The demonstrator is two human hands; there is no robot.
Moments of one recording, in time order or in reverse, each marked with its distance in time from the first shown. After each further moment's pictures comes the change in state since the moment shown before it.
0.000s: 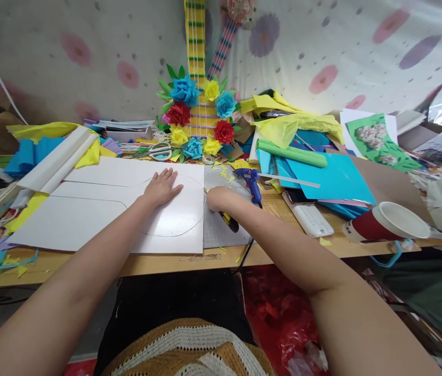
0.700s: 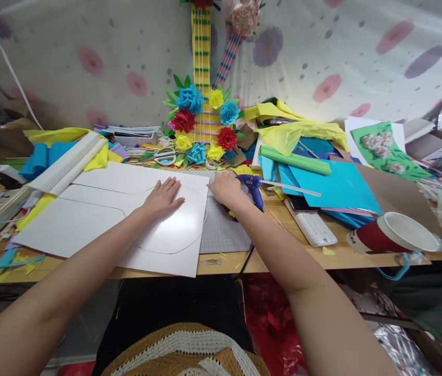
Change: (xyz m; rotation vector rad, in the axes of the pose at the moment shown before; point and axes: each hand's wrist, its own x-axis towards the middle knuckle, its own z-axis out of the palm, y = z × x) left_hand -0.033 0.007 -0.007 0.023 0.052 0.084; right_hand 0.024 0.025 0.003 0.117 0.483 0.169
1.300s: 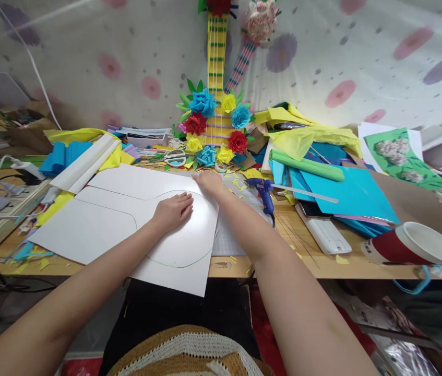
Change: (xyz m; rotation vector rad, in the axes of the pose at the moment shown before) left_hand -0.035 0.016 0.008 -0.067 0.271 0.167; right_hand 0.065 -0.060 0.017 0.124 -0.101 -0.164
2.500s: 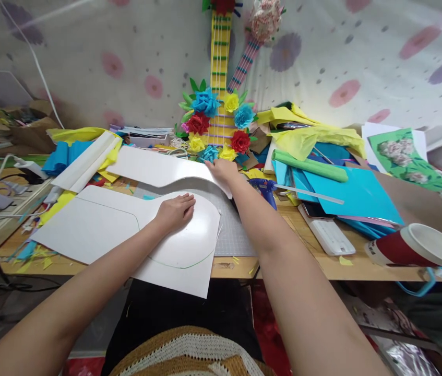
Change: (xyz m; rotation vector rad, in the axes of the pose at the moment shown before) left_hand -0.002 0.000 0.004 -0.043 0.011 -0.024; right_hand 0.008 0.033 -0.033 0.013 0.090 0.075
